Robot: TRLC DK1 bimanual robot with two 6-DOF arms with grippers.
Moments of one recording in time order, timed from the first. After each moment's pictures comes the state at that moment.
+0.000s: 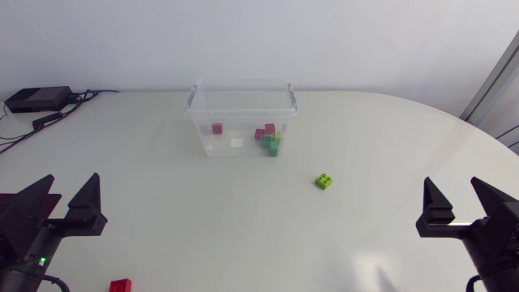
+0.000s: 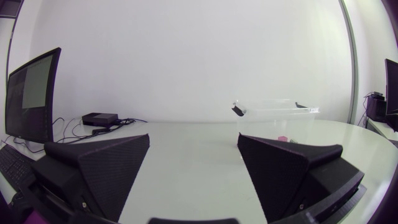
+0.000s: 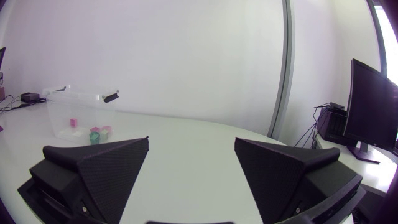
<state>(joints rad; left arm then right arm) -0.11 0.06 0.04 0.01 -0.18 0.03 -0.11 0.06 0.03 -0.01 0.01 -0.10</state>
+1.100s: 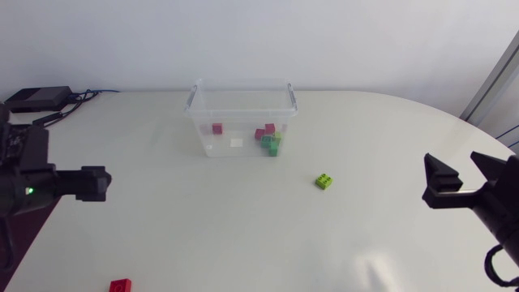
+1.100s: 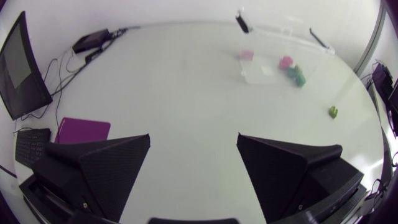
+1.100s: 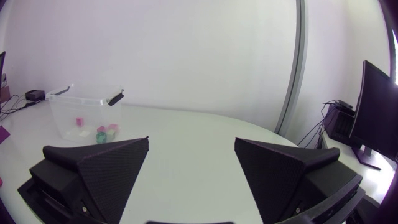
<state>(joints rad) -0.13 0.85 0.73 -0.71 -0.16 -0.09 -0.07 0.44 0.28 -0.02 0.01 -0.10</state>
